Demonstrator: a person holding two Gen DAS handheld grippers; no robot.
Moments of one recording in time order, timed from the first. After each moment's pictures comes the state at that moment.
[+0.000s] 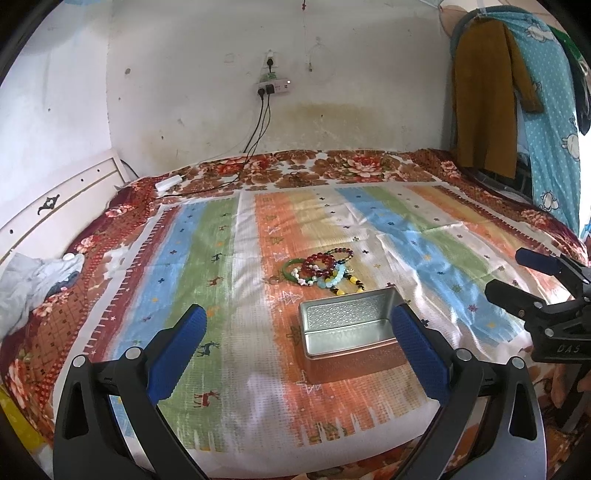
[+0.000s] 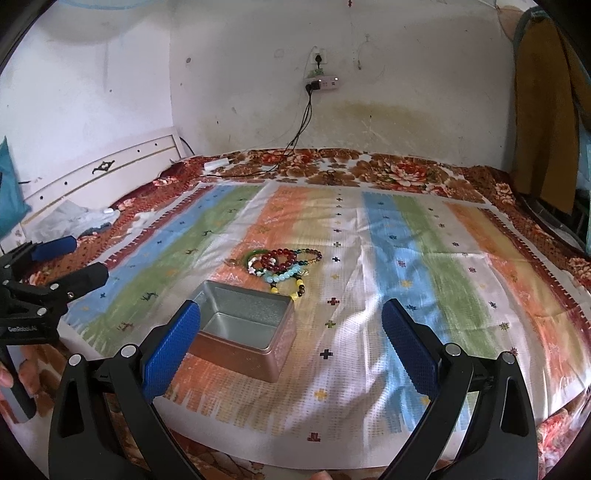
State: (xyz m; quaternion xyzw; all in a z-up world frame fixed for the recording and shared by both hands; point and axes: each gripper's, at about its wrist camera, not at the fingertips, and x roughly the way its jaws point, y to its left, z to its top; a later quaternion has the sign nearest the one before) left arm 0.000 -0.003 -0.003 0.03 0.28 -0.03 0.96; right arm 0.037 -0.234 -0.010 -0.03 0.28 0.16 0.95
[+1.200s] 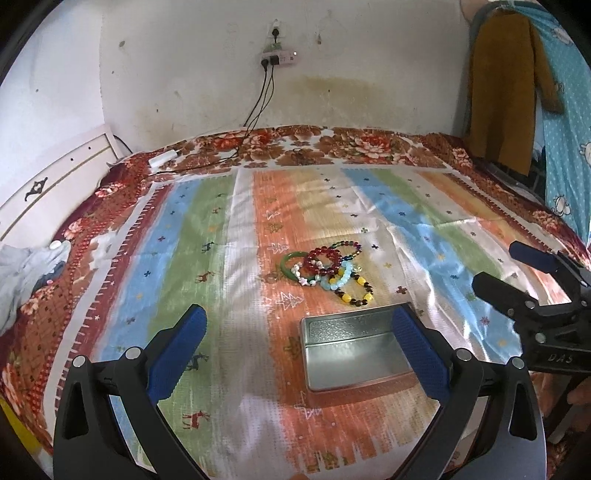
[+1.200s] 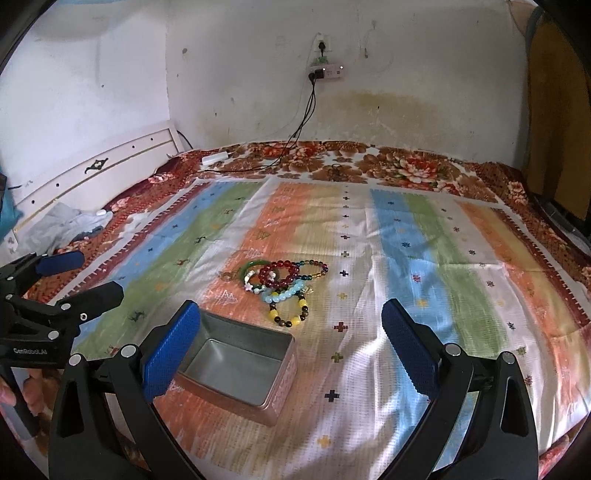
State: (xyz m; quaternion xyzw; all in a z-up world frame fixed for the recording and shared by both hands) left arm 0.069 -0.003 -0.008 0.01 0.33 -0.03 0.94; right arm 0.103 -0.215 -0.009 -0.02 0.30 0.16 0.94
